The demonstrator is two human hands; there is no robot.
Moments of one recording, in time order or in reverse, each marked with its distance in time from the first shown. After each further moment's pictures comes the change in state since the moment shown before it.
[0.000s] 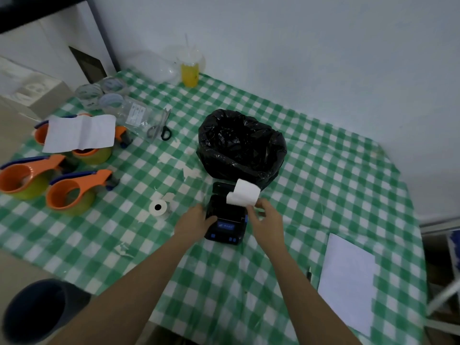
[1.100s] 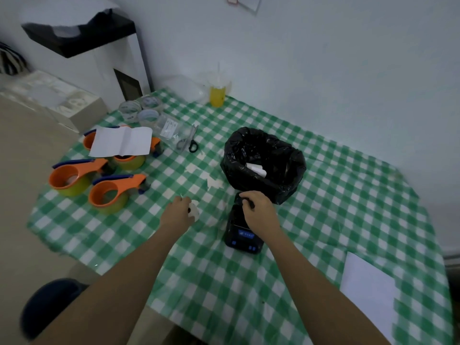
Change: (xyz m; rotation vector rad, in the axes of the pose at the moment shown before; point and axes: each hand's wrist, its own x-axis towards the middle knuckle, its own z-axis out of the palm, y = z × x) left_hand -0.002 -0.064 -0.076 0.235 0.192 0.038; right_hand 0.013 -0.064 0.036 -0.247 -0.198 -0.279
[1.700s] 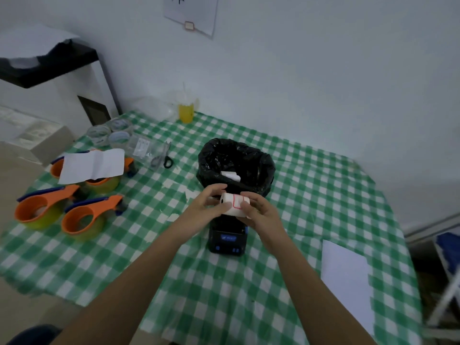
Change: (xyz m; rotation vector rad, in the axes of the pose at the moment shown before) left_hand -0.062 0.106 -0.048 -0.898 -0.261 0.420; right_hand -0.057 -0.014 -0.052 0.937 0.068 0.225
